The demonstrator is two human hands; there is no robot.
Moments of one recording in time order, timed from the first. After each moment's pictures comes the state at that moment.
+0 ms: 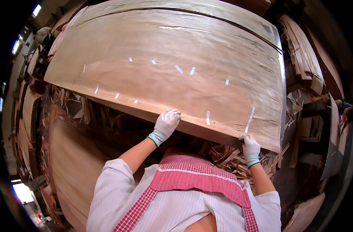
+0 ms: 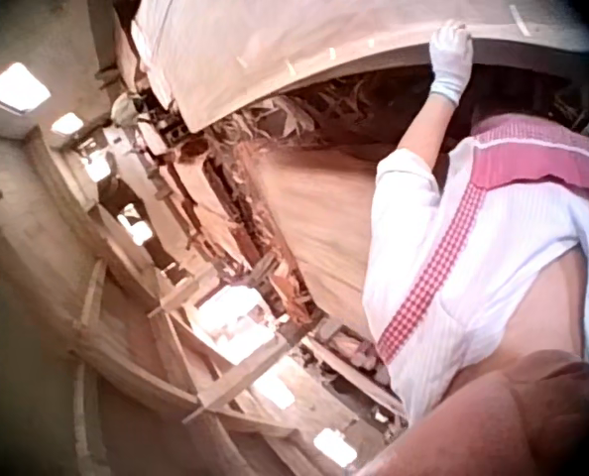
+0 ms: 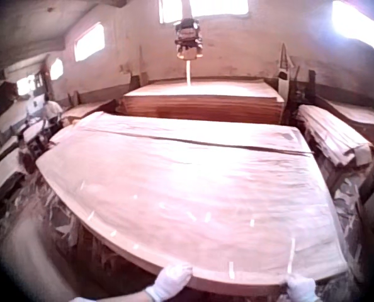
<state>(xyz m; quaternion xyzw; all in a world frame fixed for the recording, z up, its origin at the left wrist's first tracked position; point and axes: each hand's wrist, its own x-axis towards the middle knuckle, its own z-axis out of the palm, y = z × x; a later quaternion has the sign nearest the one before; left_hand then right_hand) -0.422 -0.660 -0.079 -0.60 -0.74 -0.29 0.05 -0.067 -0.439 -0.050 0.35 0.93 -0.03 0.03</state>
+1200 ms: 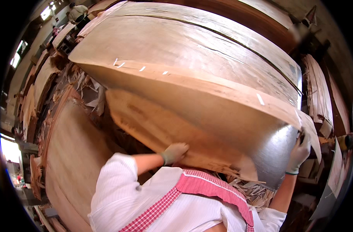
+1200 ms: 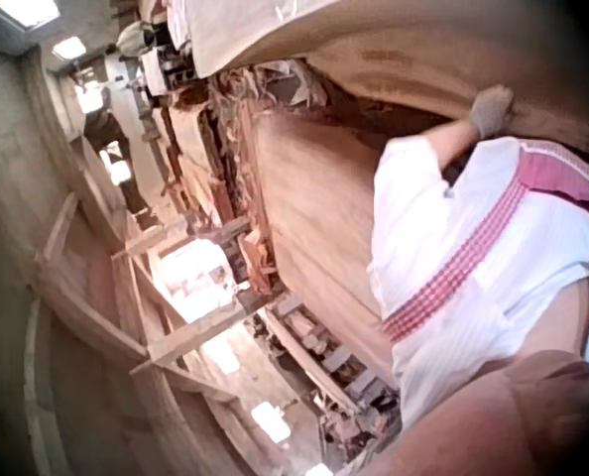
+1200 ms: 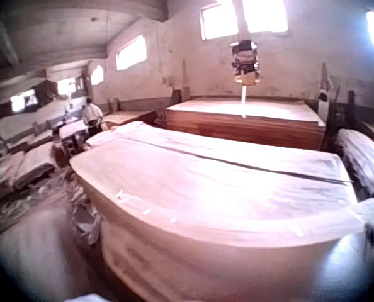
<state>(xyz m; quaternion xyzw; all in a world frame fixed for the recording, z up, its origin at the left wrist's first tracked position) -0.433 -0.737 -0.115 -0.58 -0.76 -0.18 -0.22 -0.174 -0.351 0.133 0.38 0.85 0.06 -0.37</state>
